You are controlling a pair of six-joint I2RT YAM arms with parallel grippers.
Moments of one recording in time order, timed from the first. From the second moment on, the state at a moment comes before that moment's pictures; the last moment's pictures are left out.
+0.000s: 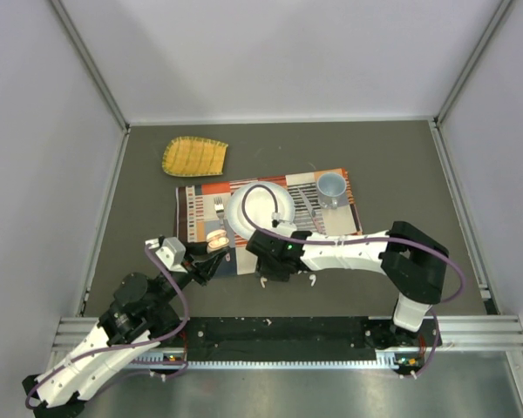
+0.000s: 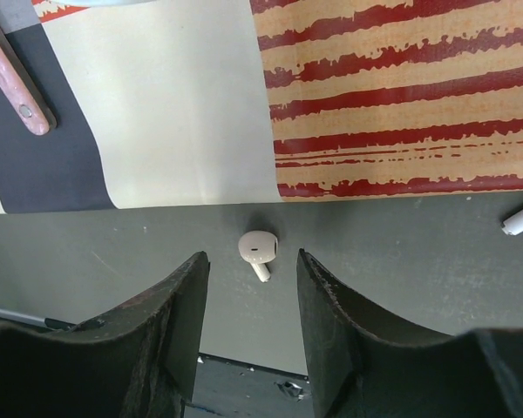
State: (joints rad) left arm -0.88 0.01 0.29 -0.10 -0.07 -0.13; right arm 1.17 1.75 1.10 -0.51 0.22 1.26
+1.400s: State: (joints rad) left arm -0.88 0.01 0.29 -0.10 -0.07 -0.16; right arm 1.17 1.81 1.13 -0.53 0.23 1.26
